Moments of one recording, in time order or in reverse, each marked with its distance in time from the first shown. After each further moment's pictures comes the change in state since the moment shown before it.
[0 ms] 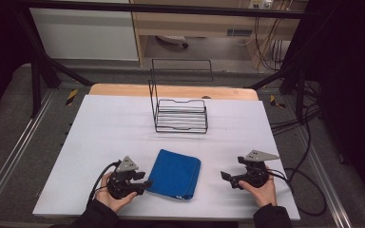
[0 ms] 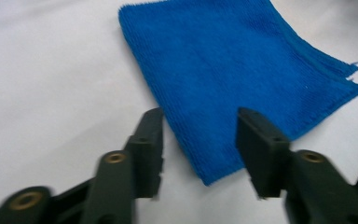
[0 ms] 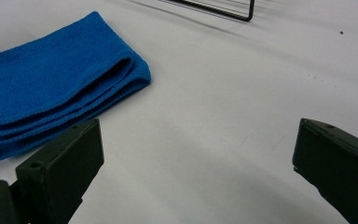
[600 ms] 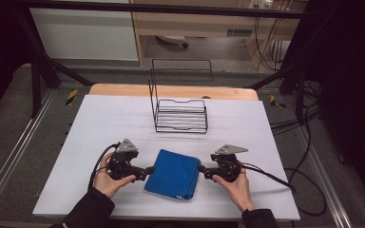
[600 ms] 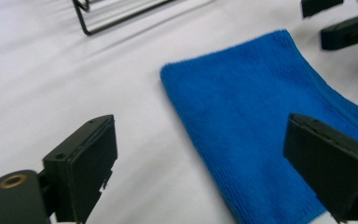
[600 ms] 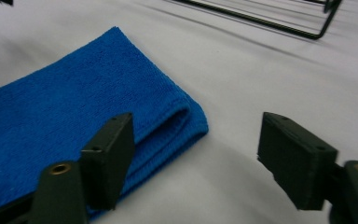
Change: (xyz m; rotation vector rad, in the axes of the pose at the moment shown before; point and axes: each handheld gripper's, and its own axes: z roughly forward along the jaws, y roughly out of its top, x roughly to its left) left arm 0.034 0.034 0.004 -0.053 0.004 -0.004; right arm 0.051 0.037 0.066 0.068 -0.032 0.026
